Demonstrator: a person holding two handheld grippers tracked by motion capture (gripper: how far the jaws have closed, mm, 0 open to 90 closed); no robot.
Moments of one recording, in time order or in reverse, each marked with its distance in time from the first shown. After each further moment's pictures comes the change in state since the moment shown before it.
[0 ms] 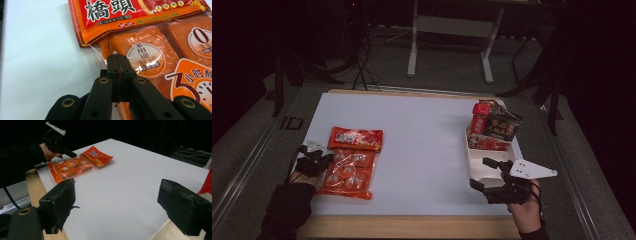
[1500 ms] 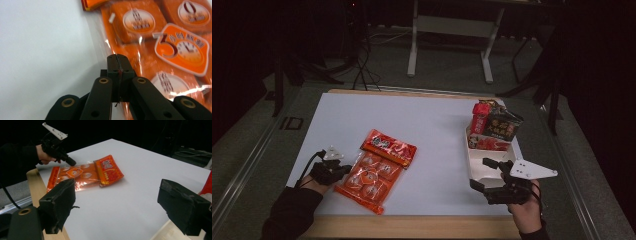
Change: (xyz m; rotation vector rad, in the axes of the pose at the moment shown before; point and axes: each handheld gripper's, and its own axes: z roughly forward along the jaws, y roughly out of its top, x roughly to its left) left arm -0.040 -0.001 -0.011 0.075 -0.228 0.182; right arm 0.001 0.001 -0.001 0.000 0.005 0.000
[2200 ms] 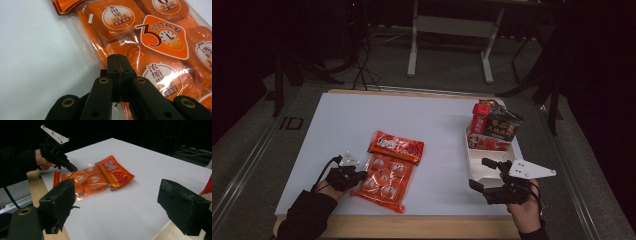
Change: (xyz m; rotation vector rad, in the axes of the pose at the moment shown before) left arm -0.044 0.015 0.018 -0.012 -0.089 0.029; right arm 0.000 -0.001 0.002 0.005 0.004 0.001
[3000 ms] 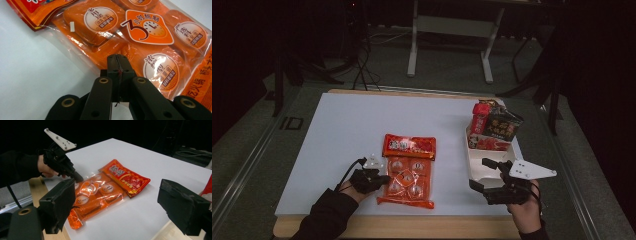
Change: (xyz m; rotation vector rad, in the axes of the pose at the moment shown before) left arm -0.043 0.024 0.028 -0.002 -0.128 0.066; right arm 0.000 0.000 -0.001 -0.001 0.000 -0.004
